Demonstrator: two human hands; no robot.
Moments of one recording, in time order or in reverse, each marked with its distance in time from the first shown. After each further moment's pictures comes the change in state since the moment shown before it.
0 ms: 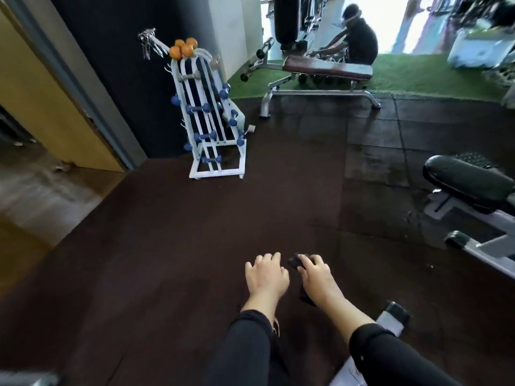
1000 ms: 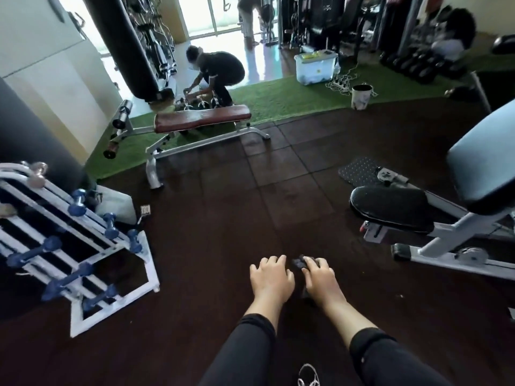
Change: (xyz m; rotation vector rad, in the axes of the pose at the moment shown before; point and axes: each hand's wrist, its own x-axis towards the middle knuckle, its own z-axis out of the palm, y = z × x) left_hand 0.482 0.236 -0.119 0.157 -0.078 0.537; right_hand 0.426 0.113 -0.204 0.124 0.304 0.506
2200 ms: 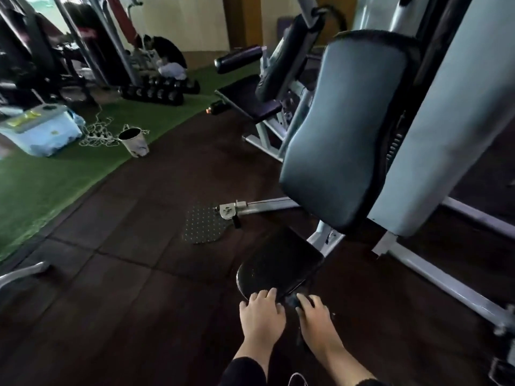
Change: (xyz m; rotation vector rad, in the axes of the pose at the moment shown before) left_hand 0.460 0.297 -0.015 0.203 -0.293 0.896; right_hand 0.338 0.164 -0.156 0.198 0.446 0.783
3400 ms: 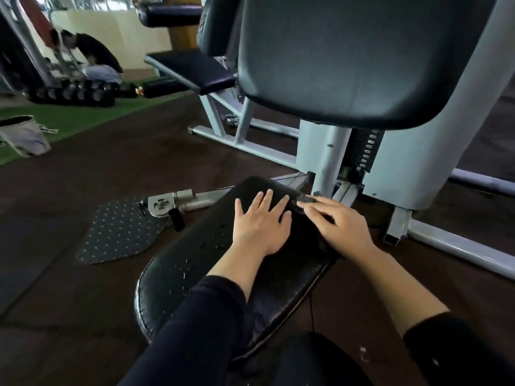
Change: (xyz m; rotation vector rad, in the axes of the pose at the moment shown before) left_hand 0.407 -0.026 0.269 0.187 0.220 0.475; right_hand 0.335 0.217 0.191 0.102 0.617 -0.216
